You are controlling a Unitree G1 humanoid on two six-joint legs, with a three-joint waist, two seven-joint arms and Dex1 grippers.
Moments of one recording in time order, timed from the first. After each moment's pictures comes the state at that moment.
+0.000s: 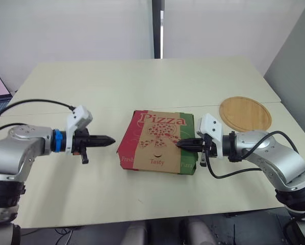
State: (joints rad) left arm -0.34 1.00 0.03 -0.07 -0.49 0.72 -1.22; right arm -0.50 -0.70 0.24 -0.47 0.48 0.78 0.84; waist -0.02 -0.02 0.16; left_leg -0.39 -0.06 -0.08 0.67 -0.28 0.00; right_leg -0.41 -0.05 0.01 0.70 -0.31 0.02
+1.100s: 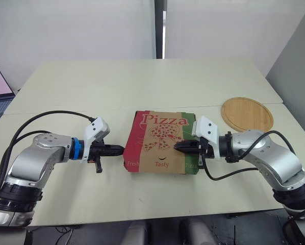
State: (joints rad) left arm -0.36 0.91 -0.03 -0.09 -0.45 0.69 -1.17; right arm -0.52 -0.69 0.29 -0.47 0.41 0.76 0.85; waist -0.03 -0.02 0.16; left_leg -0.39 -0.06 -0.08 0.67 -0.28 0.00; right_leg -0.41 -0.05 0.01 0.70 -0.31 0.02
